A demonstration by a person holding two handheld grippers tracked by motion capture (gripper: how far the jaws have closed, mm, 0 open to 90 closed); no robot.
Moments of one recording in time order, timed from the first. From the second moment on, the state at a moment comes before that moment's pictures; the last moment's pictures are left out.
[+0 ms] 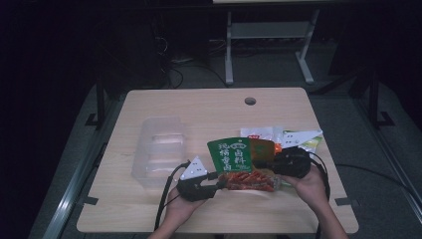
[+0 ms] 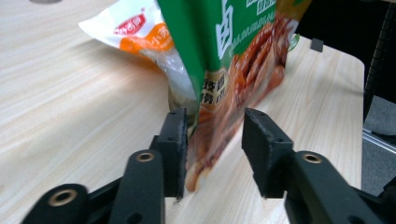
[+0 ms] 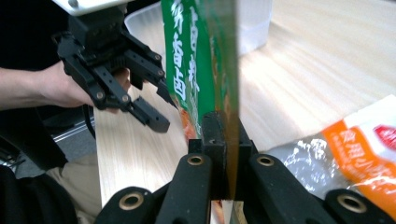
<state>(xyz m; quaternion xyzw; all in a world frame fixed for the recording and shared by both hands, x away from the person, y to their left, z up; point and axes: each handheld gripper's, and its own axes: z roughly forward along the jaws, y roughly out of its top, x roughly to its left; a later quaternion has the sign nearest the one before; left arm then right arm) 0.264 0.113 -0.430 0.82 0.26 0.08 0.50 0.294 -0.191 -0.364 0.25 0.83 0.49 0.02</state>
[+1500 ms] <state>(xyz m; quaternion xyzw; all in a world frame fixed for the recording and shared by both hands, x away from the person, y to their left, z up) 0.237 0.133 -0.426 0.84 0.23 0.10 0.48 0.351 -0.134 -0.290 0.26 0.84 0.48 0.07</state>
